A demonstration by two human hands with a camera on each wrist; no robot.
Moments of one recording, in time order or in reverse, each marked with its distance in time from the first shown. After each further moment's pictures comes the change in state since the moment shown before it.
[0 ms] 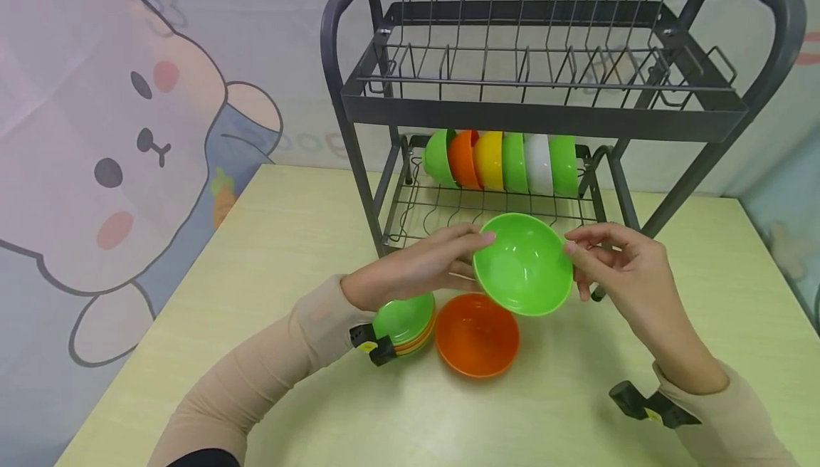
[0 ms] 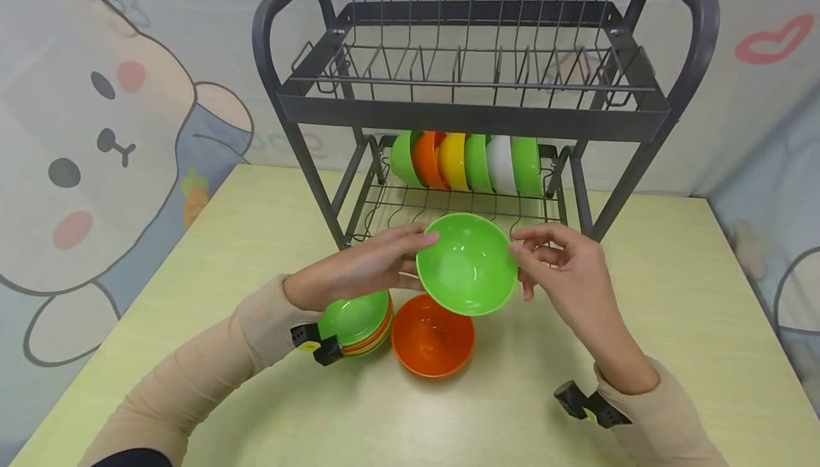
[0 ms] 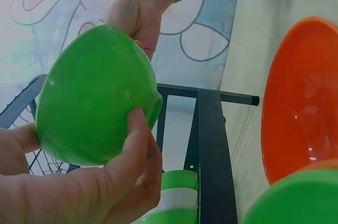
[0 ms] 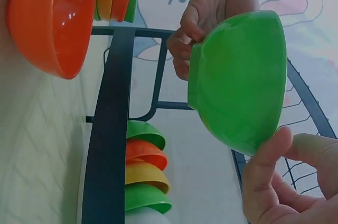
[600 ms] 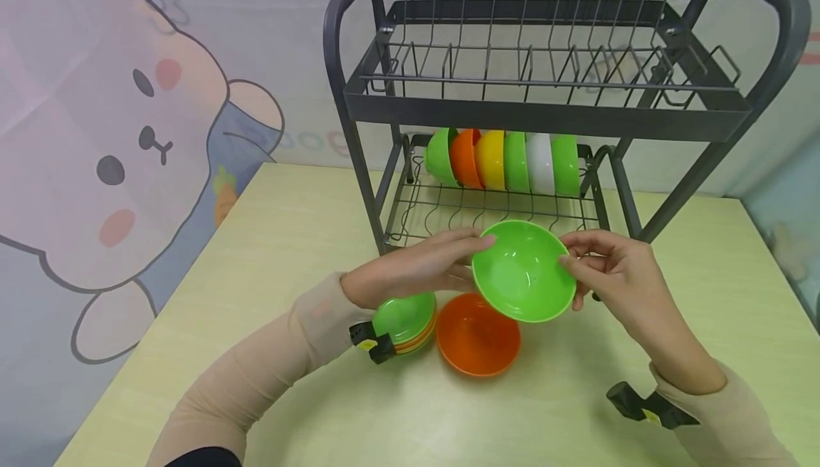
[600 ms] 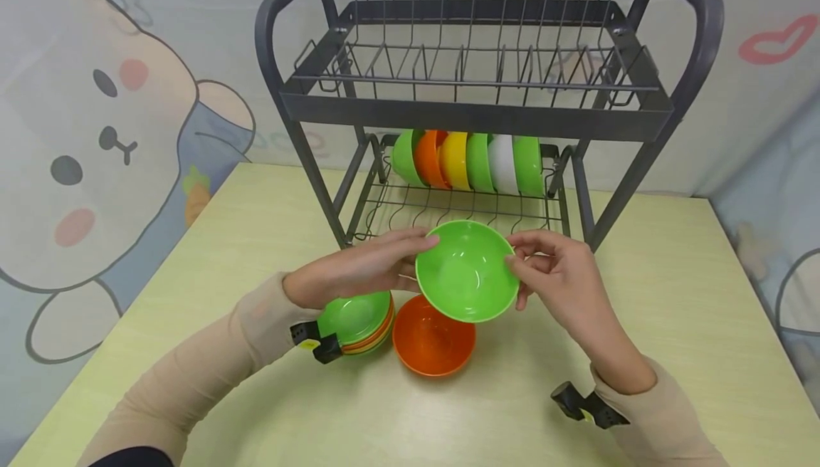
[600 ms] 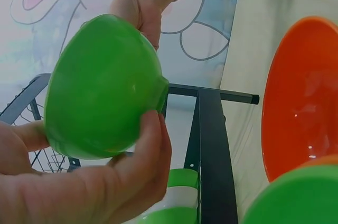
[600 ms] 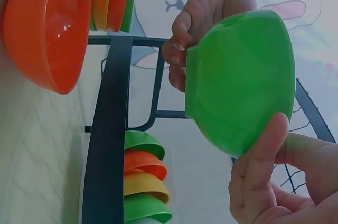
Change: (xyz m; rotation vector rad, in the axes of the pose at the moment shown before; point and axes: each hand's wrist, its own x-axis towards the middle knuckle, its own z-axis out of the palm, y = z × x) left_hand -0.004 0.003 0.000 0.052 -0.014 -0.064; right_hand 0.001 0.002 0.004 -0.070 -0.108 0.039
